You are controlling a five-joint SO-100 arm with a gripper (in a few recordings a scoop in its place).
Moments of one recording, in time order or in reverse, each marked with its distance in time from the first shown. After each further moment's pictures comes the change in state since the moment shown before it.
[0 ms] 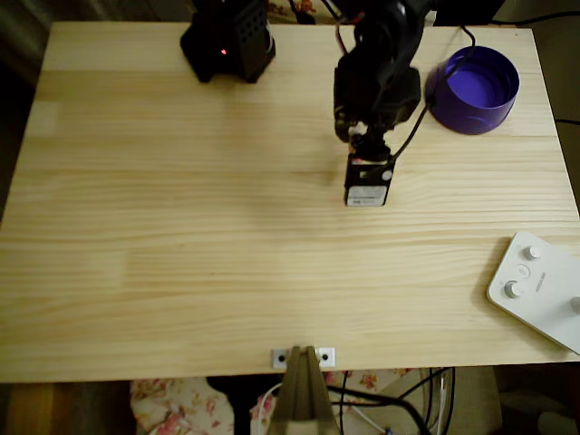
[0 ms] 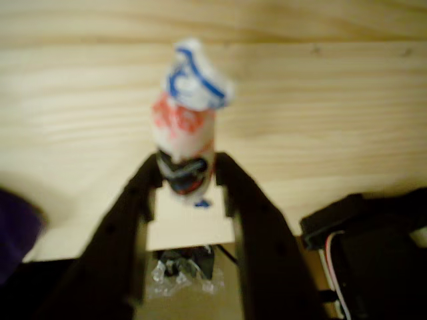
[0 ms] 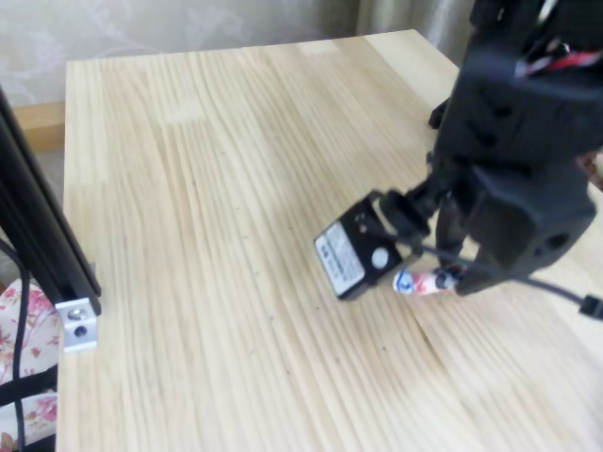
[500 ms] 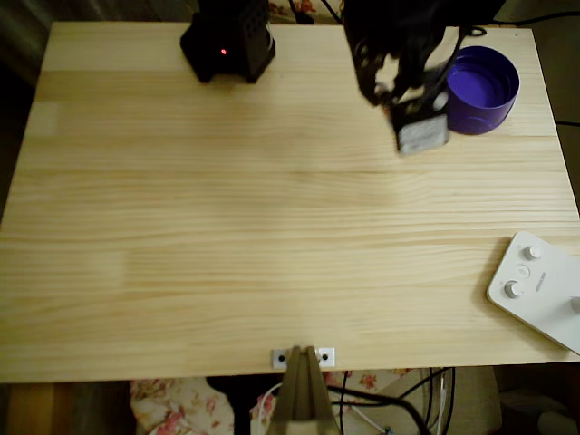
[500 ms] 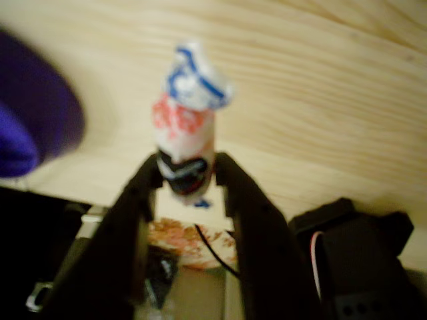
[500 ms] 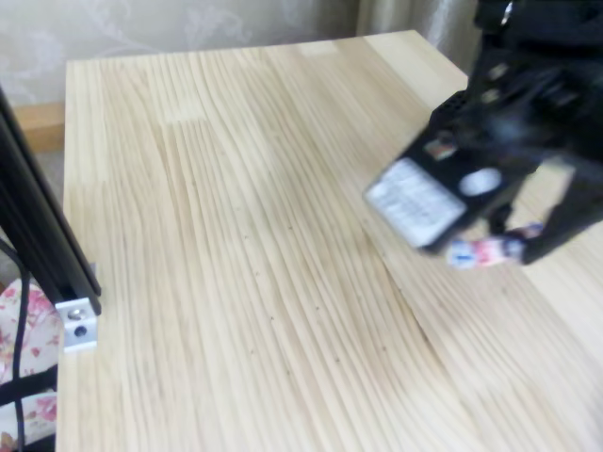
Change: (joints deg) arm -8.9 18.2 0.0 3.8 -6.6
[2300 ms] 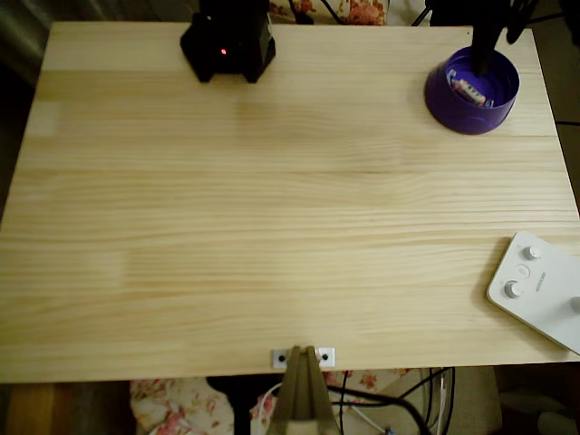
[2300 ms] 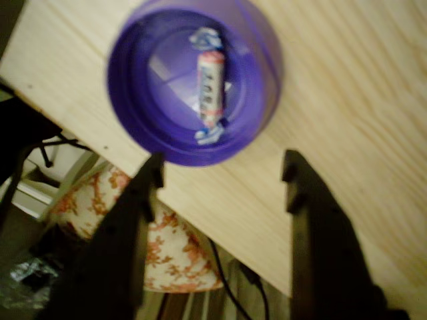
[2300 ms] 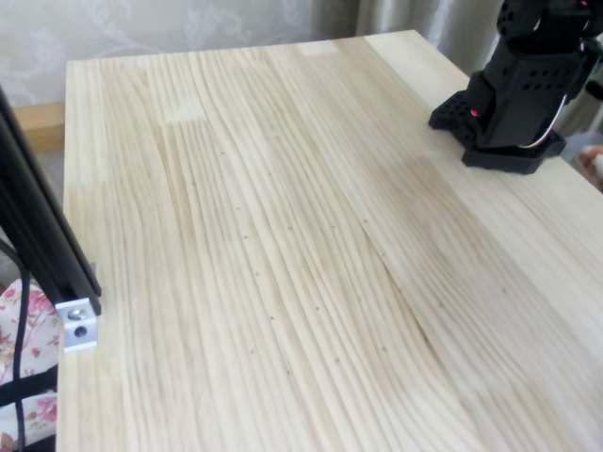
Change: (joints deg) arm -17.8 -31.0 -34.6 -5.3 -7.5
